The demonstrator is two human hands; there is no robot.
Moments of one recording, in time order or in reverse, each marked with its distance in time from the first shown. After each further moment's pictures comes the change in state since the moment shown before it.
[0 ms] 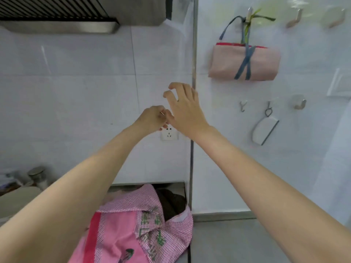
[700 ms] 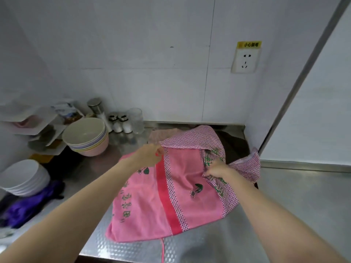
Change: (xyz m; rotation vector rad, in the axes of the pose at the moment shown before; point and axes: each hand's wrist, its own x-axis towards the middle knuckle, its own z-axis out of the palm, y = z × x) left_hand -0.153 -0.331 -0.037 0.510 -0.464 -0.347; right_hand -0.250 -0.195 0.193 0.539 -1.570 1.035
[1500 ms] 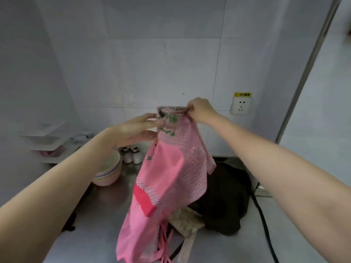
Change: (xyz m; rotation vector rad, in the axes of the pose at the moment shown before) left_hand -0.063 -0.032 -0.176 -1.110 -0.075 0.260; right_hand -0.153 -0.229 -0.131 -0.330 0.647 -0.681
